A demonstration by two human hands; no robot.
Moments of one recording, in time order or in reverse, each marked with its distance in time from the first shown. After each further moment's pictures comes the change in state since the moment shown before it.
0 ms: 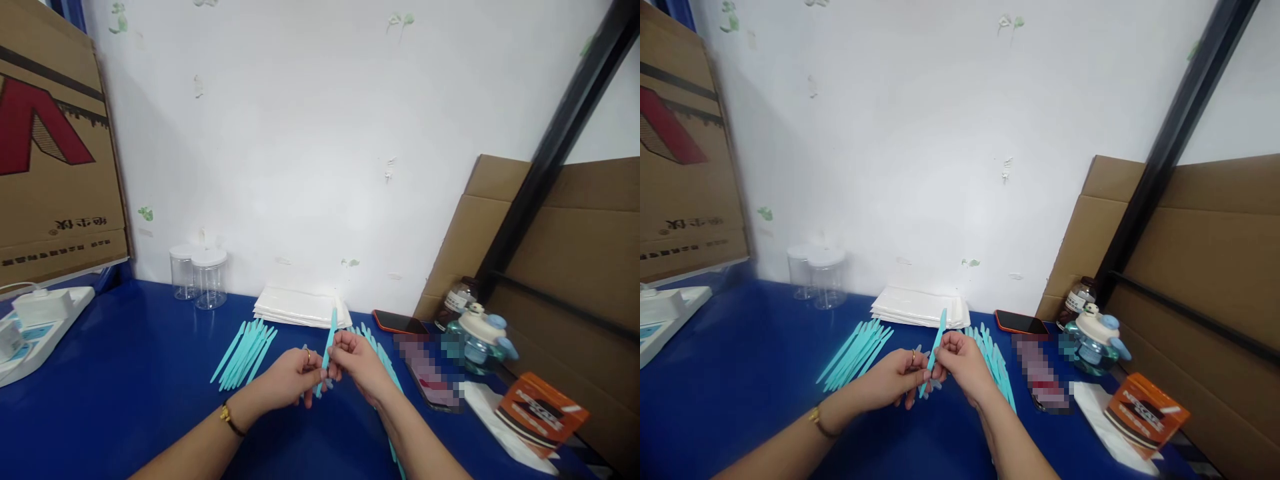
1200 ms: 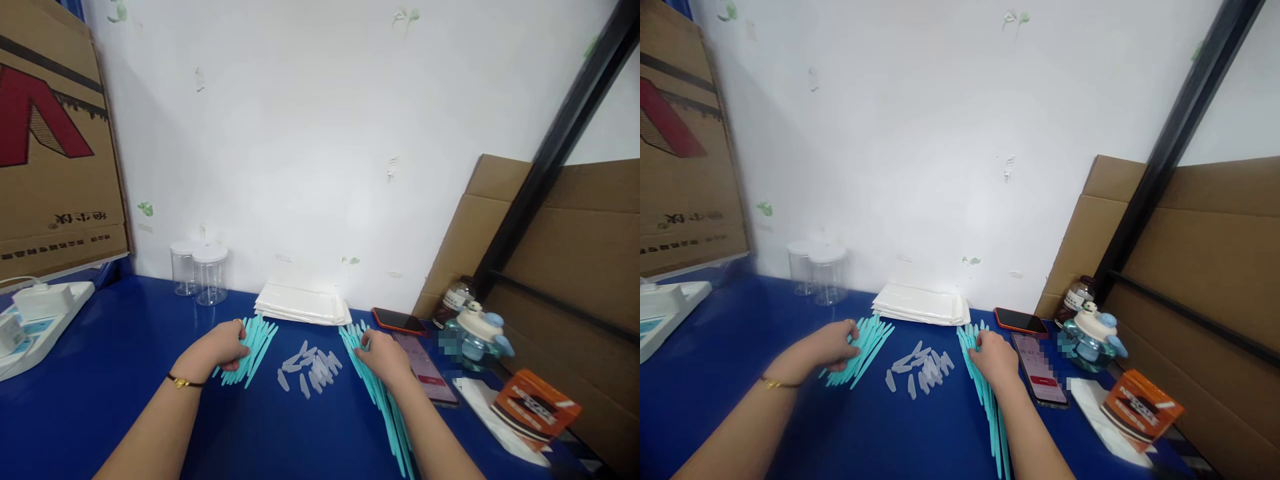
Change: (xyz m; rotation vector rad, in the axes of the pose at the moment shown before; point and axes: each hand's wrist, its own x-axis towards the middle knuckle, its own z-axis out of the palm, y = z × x) left_hand -0.046 -0.013 -0.100 0.316 0.364 -0.619; right_hand 0.005 0.009 -0.065 -1.380 0.376 0.265
